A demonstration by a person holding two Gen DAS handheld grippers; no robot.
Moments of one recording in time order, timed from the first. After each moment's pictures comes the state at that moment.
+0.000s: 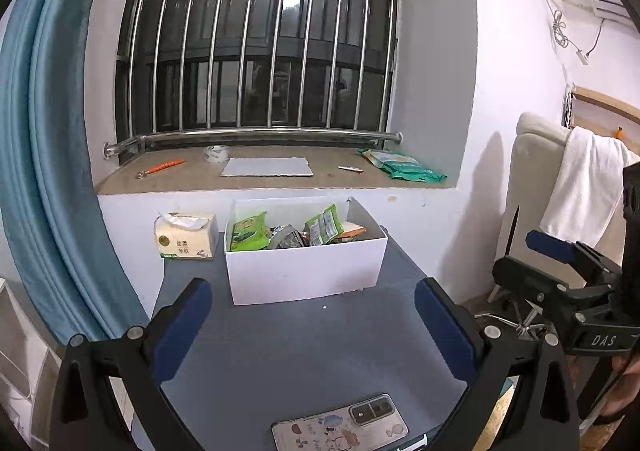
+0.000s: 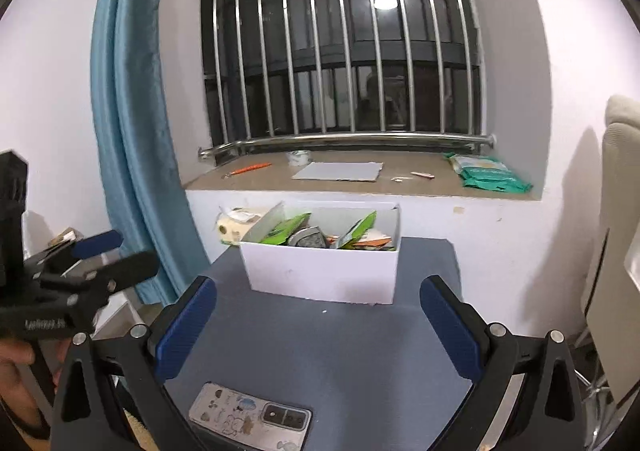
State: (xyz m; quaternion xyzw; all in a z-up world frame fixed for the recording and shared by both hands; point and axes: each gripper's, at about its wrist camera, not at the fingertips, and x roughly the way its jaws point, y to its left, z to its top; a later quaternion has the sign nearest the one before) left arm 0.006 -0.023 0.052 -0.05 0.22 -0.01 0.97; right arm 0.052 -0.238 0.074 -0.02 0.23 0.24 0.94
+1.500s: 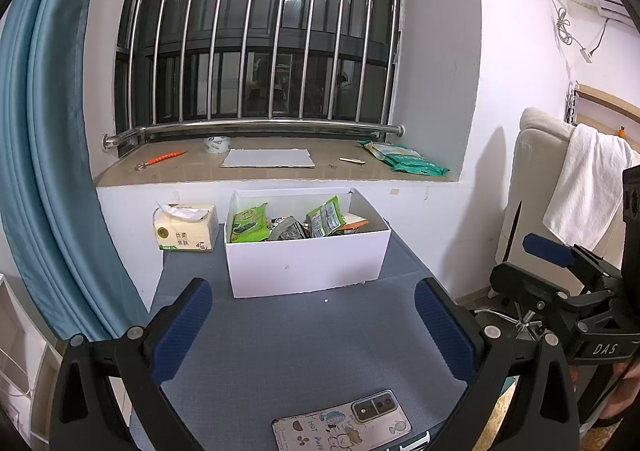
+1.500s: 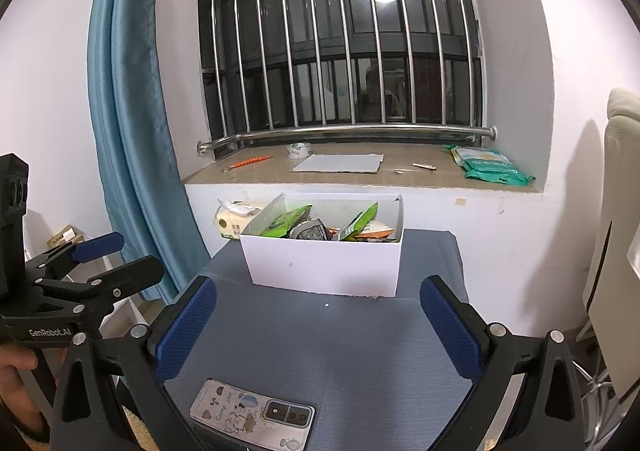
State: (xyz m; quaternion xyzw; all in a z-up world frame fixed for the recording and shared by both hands) left arm 0.013 -0.018 0.044 -0.05 0.23 -0.02 0.97; right arm 0.056 -0.233 0.065 -0.02 0.24 0.25 0.94
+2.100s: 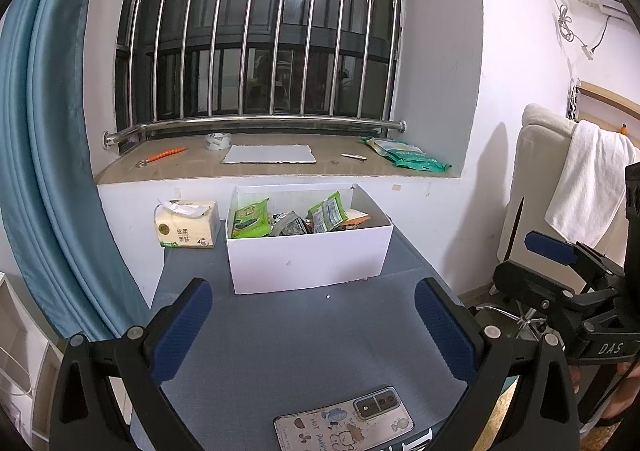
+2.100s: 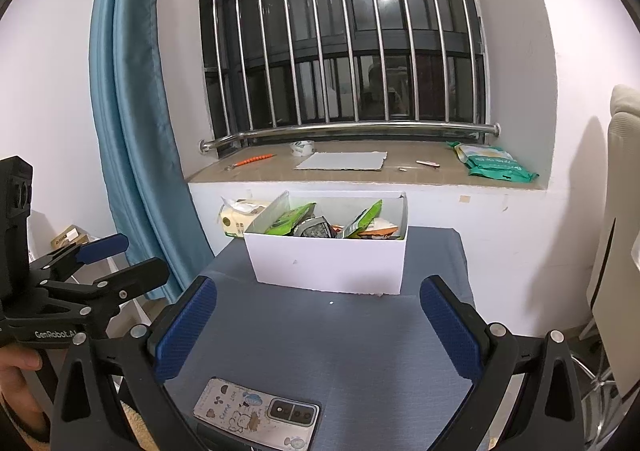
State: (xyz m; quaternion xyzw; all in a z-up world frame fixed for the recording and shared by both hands) left arm 0.014 -0.019 0.041 -0.05 0.24 -0.01 0.97; right arm 0.056 -0.231 0.063 -0.02 0.25 0.26 0.93
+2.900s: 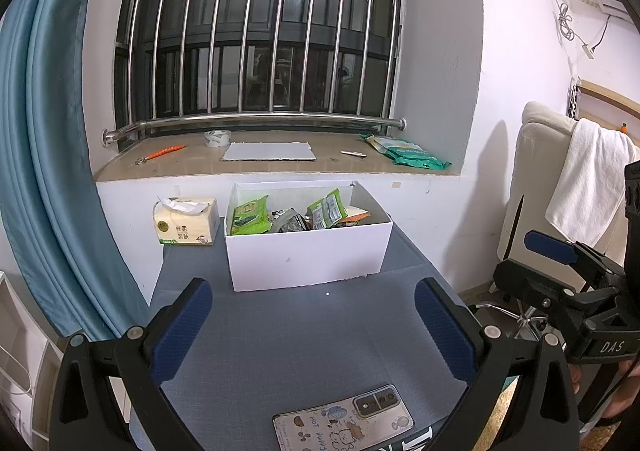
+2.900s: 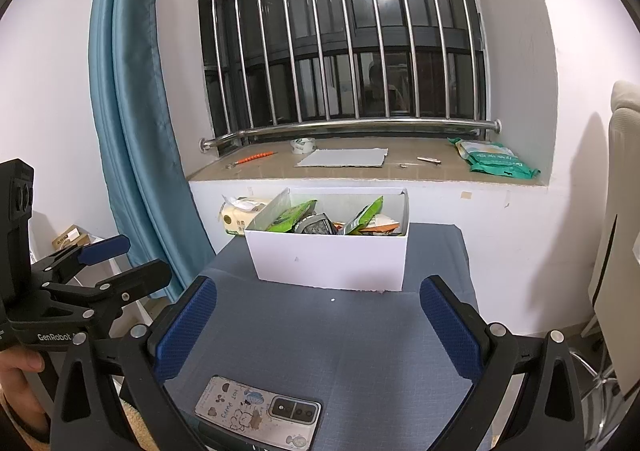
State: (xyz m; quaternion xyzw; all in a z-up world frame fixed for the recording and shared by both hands) left arm 0.014 -0.019 0.040 -0.05 0.24 -0.01 0.97; right arm 0.055 -0.230 0.061 -0.02 0.25 0.26 0.93
